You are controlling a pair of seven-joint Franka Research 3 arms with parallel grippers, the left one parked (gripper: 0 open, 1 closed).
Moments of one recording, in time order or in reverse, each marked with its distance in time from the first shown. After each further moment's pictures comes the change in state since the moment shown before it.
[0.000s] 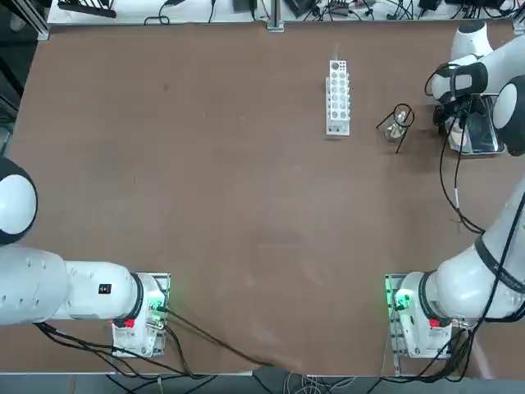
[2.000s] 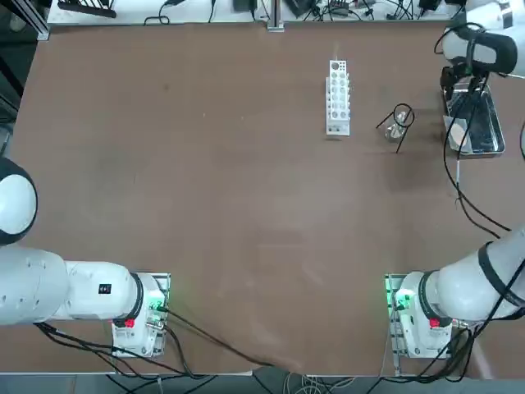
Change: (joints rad) arm 0.102 -0.256 0.000 -0.001 0.021 -0.181 0.043
